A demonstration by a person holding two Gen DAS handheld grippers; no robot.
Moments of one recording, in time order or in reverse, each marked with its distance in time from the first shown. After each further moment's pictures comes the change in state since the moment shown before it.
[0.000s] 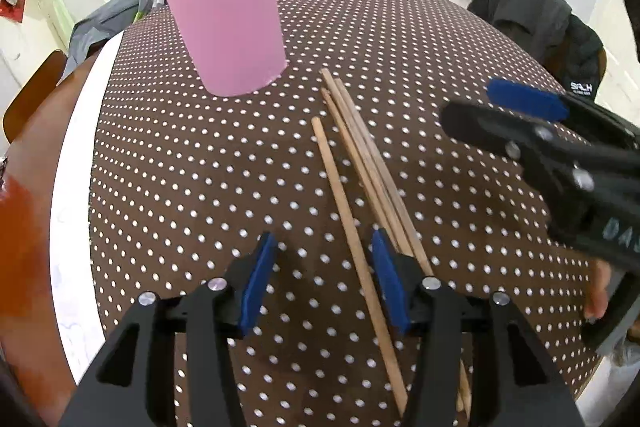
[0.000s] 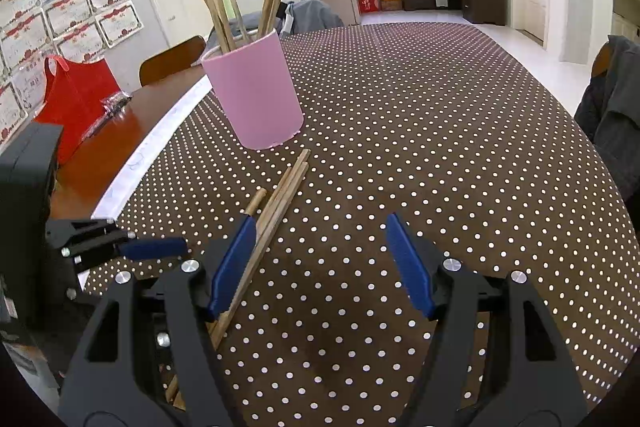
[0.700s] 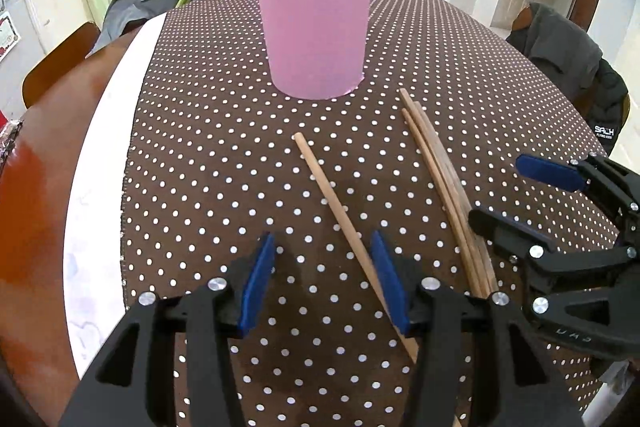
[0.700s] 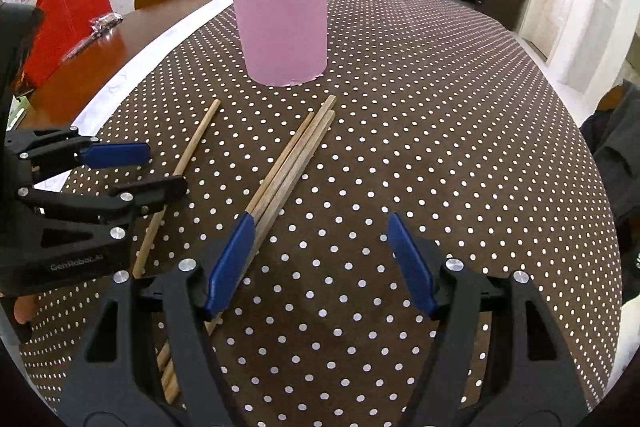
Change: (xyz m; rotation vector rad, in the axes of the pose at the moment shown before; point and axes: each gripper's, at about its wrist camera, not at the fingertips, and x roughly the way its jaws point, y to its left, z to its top) left arm 0.006 0.052 0.000 -0.122 -0.045 0.025; right arm 0.042 0.042 -0.012 -0.186 0.166 -0.113
